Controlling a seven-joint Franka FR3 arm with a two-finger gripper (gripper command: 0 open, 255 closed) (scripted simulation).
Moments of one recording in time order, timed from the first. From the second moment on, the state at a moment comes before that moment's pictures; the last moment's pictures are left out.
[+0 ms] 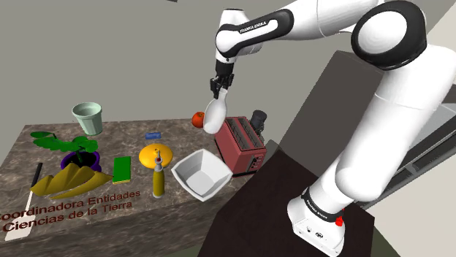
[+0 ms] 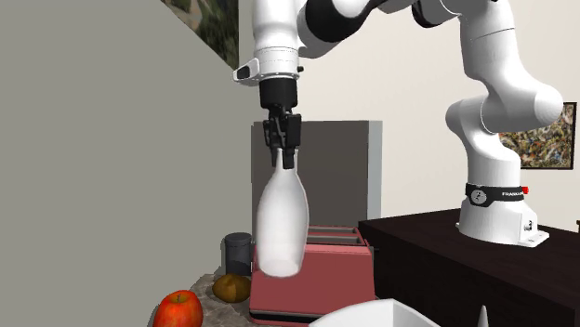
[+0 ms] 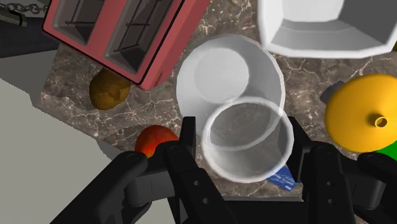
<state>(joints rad) -0.05 0.23 -0.05 -1.92 -0.02 2.09 -0.13</state>
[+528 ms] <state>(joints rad) 0.02 0.01 0.01 -2.10 -0.03 2.04 0.00</state>
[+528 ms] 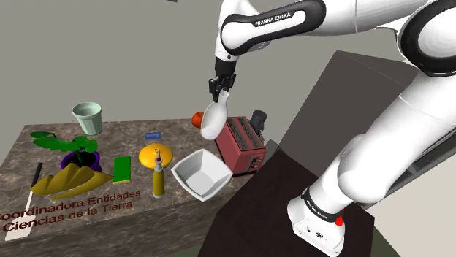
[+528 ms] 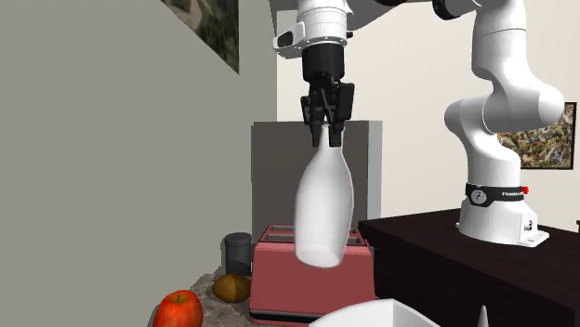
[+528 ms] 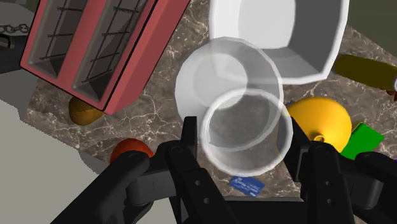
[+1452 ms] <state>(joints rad) 0.12 -0.18 0.12 -2.24 0.01 1.98 0.18</state>
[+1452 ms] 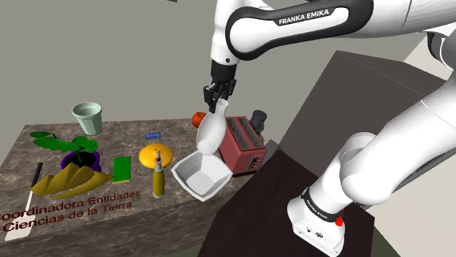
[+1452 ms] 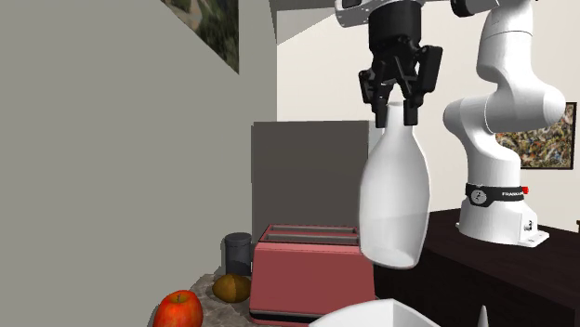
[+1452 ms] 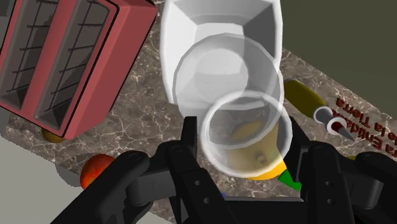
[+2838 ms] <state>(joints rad) 0.12 -0.04 0.12 -2.39 0.00 2.28 0.20</state>
